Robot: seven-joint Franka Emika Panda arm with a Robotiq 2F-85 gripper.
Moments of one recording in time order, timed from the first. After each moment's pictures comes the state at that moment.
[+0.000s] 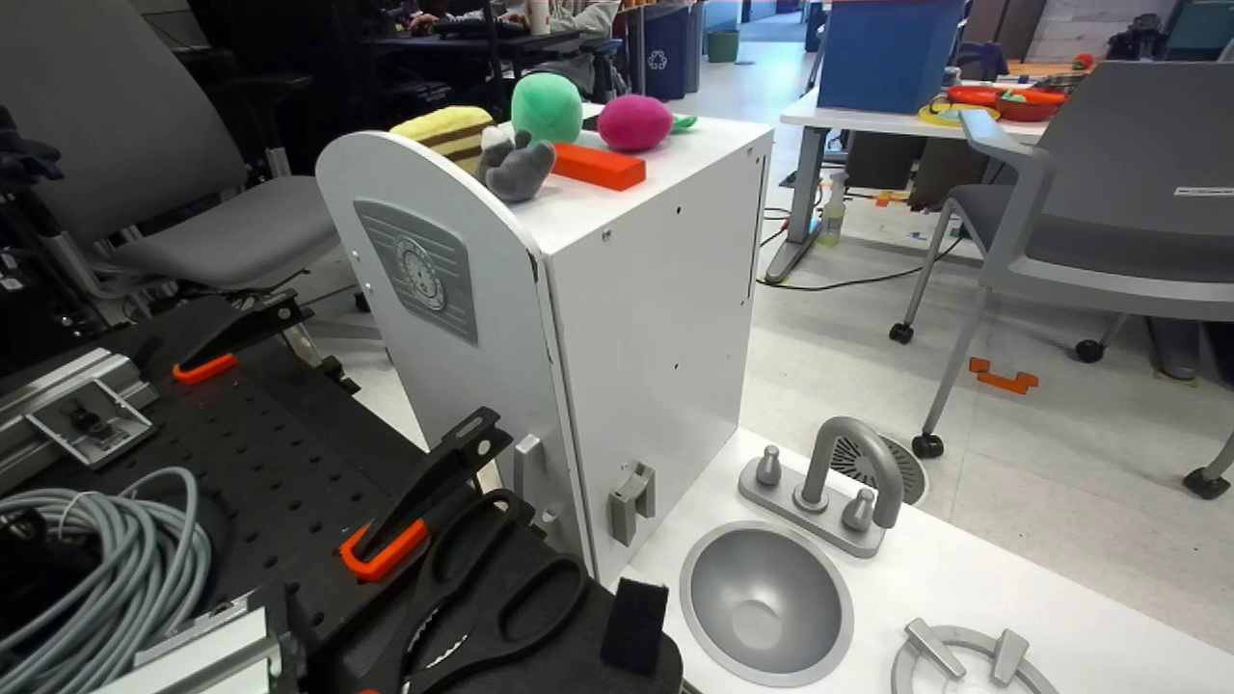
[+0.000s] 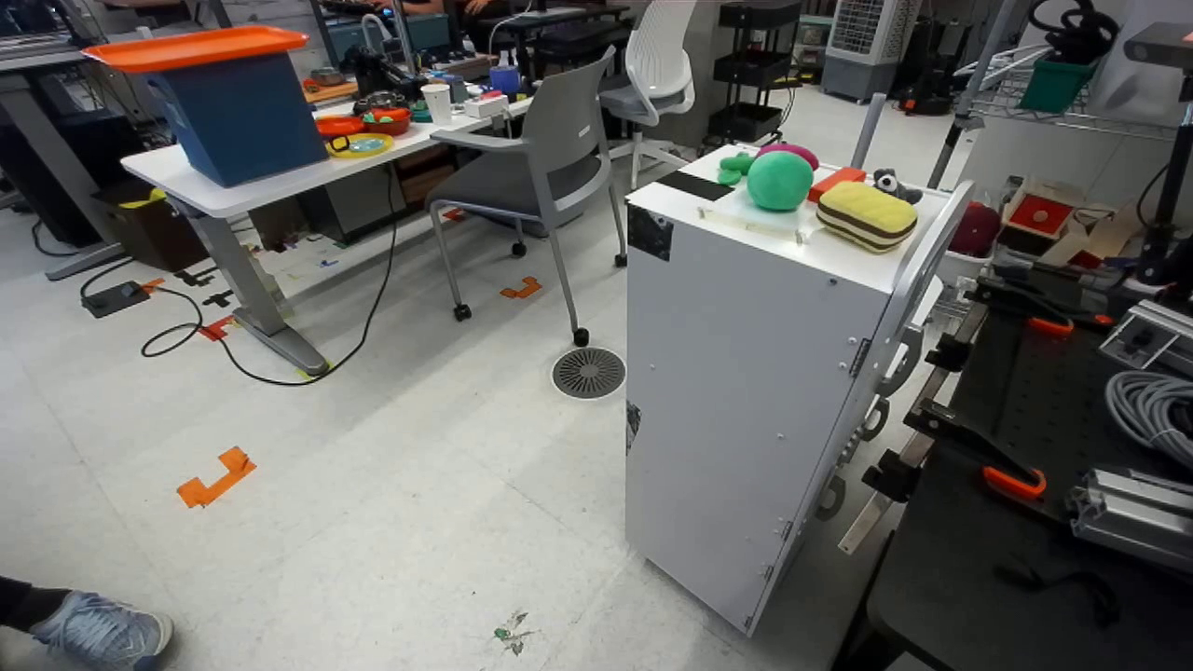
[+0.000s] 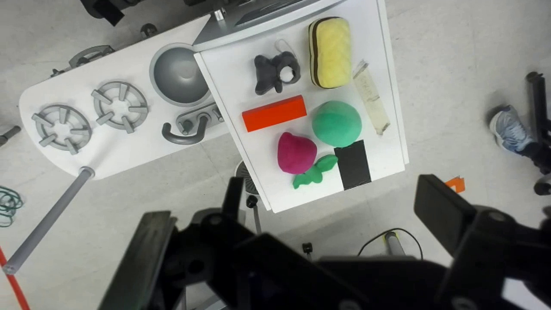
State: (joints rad) arm -0.10 -0.46 0.01 -2.30 0.04 2.03 0.20
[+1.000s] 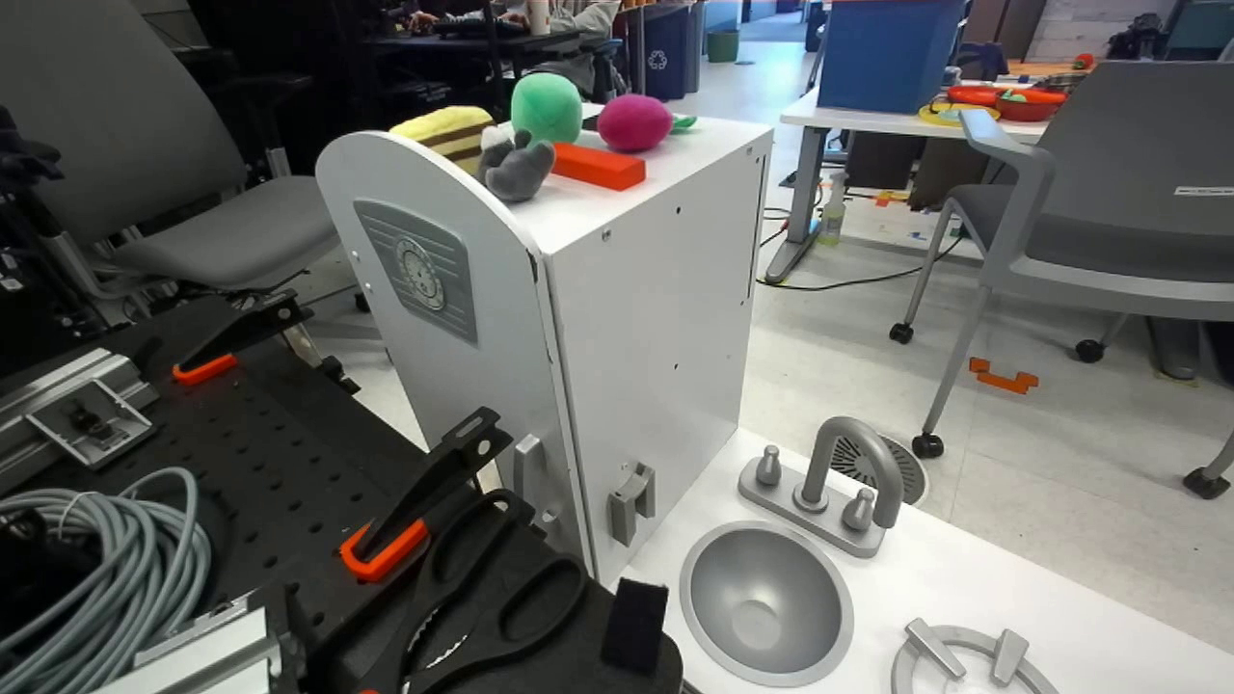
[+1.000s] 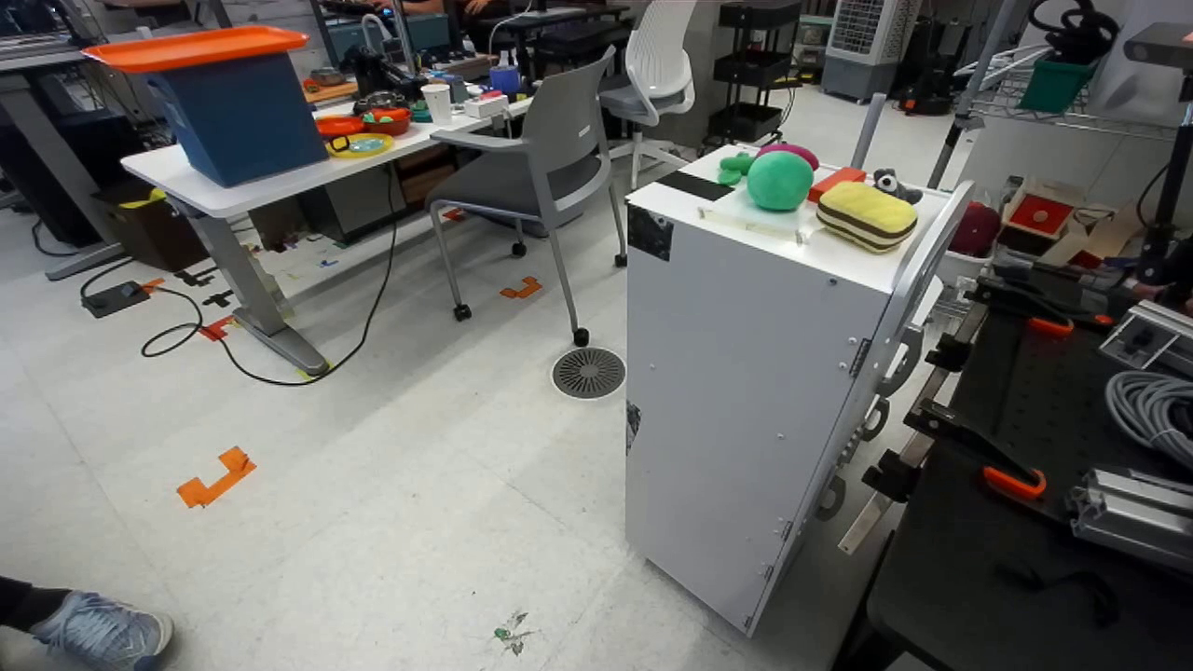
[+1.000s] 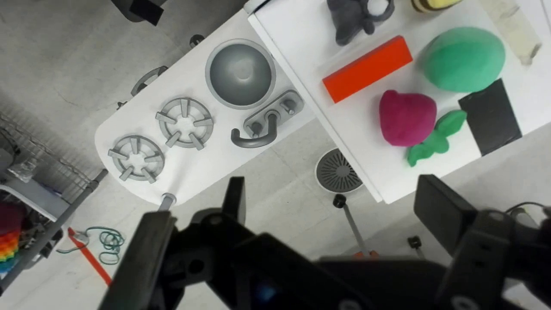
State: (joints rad) arm -0.17 -0.18 -0.04 -2.24 -0.10 2.19 0.44
